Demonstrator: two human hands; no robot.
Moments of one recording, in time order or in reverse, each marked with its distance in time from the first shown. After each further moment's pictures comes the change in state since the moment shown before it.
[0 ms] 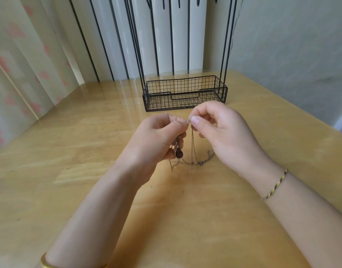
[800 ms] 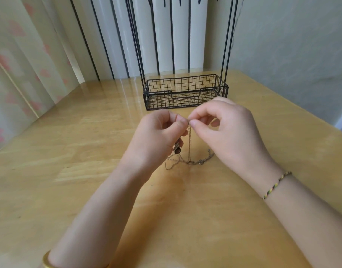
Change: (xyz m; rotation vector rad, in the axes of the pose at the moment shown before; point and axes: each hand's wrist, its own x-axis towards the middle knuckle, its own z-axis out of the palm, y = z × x) left_hand 0.001 -0.004 0.000 0.142 0.074 0.137; right_hand -0.001 0.003 0.000 -0.285 0.143 -0.122
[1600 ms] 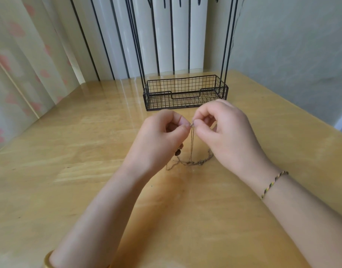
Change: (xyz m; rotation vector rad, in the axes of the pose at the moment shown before) left_hand 0.000 0.002 0.003 0.113 -0.014 0.068; right_hand 0.001 0.004 0.003 -0.024 -0.017 0.012
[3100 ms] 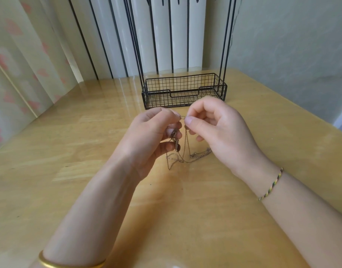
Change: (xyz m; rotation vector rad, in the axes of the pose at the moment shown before) left_hand 0.003 0.004 -0.007 -0.480 -0.050 -0.219; right_hand -0.003 -0.007 0.002 0.485 -0.115 0.084
